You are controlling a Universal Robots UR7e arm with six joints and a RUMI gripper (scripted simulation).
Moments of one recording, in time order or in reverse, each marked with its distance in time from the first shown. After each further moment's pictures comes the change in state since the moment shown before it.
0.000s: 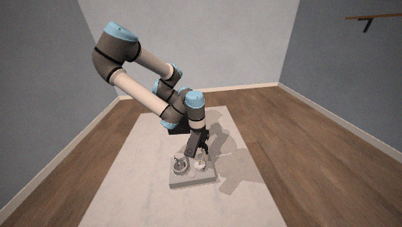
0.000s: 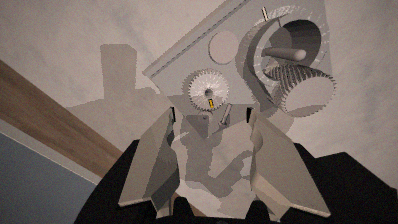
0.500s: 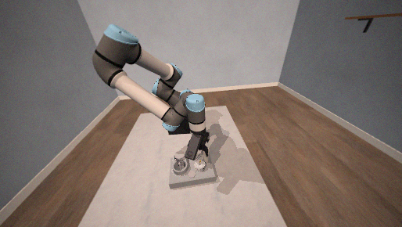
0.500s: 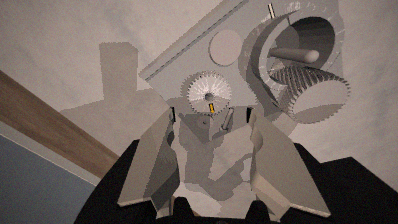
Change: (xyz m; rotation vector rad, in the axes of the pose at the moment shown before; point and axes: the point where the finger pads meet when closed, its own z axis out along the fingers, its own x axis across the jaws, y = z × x) arm 0.000 0.000 0.016 0.000 0.000 0.000
